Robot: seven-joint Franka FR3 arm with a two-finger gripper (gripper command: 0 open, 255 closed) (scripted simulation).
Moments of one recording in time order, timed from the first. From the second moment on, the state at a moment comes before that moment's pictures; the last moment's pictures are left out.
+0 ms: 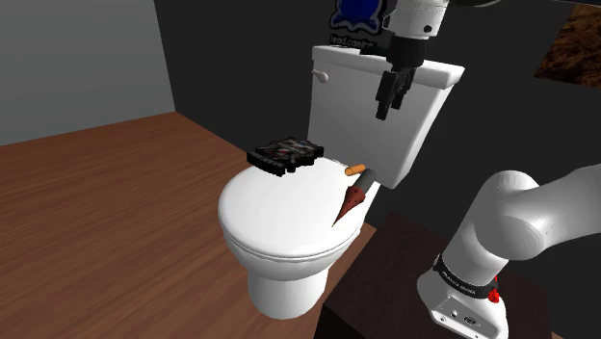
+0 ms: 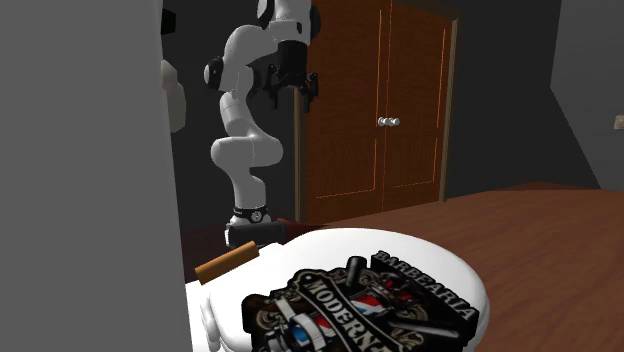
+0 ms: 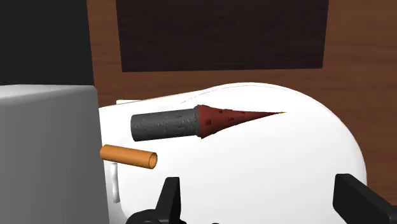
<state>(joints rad) -0.01 -0.80 0.06 -2.29 0.00 1.51 0.02</state>
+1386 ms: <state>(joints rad) 0.26 -0.72 -0.44 -2.86 -0.23 2.27 -1.04</state>
